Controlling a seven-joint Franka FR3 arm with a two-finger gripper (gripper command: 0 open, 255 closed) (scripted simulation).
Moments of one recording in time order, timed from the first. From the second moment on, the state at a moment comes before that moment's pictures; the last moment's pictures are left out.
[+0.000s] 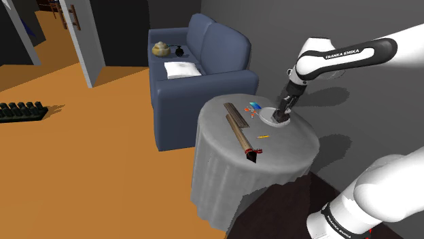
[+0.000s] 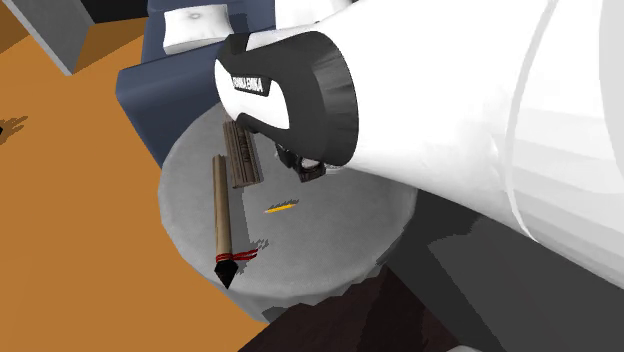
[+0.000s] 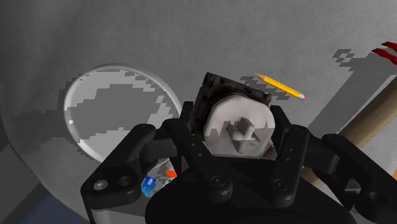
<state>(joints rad) -0.12 -0.31 -0.29 -2.41 -0.09 2.11 -0.38</state>
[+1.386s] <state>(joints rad) -0.20 0.15 -0.42 -1.95 0.08 2.08 -0.69</state>
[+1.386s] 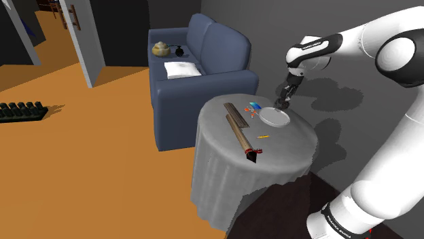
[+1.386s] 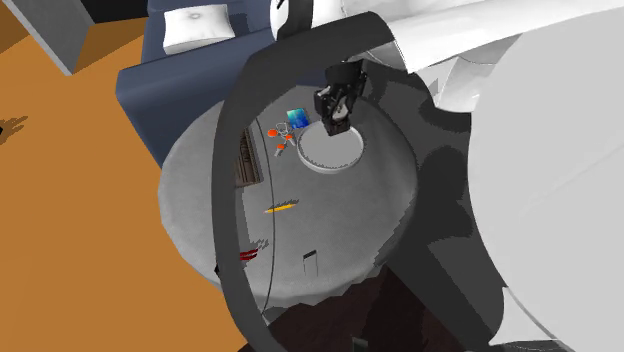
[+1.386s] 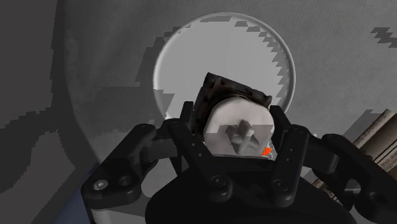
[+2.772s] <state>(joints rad) -0.20 0.20 -0.41 -2.01 0.10 2.18 -0.70</state>
